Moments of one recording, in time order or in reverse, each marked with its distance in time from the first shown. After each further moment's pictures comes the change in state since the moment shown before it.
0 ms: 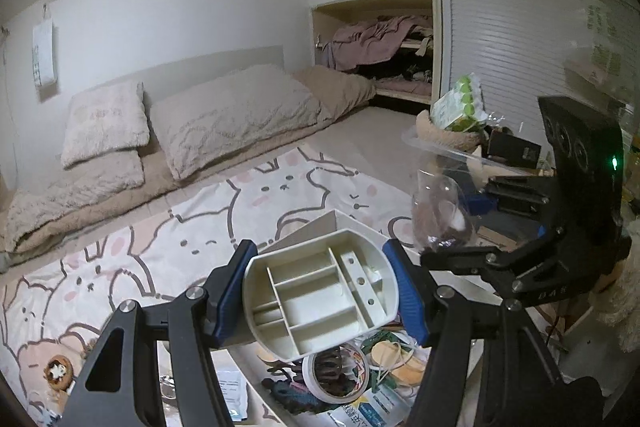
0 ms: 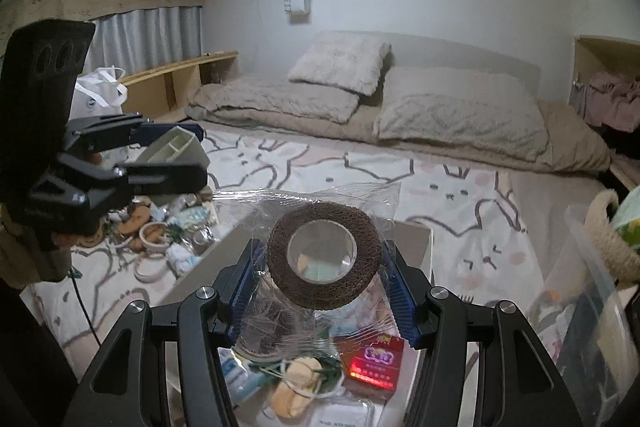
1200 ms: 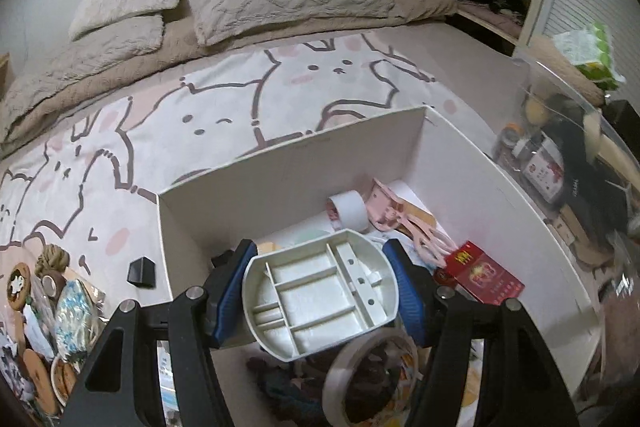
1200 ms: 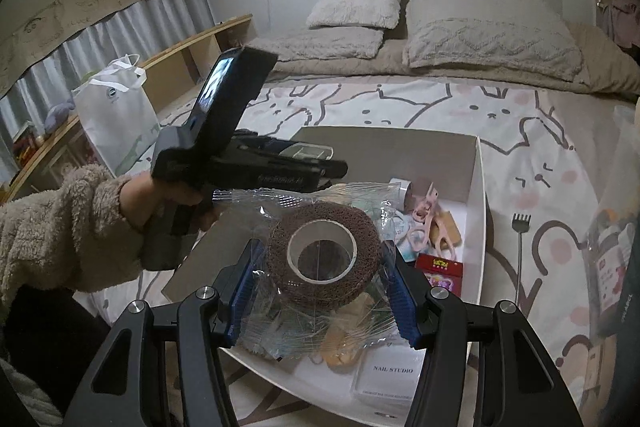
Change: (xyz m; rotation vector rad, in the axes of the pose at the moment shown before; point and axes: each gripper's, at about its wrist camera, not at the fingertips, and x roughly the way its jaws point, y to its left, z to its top) left arm 0.148 0.041 -0.047 -0.223 0.354 0.141; right arm 0.012 -0.002 -0.028 0.136 0.195 0.181
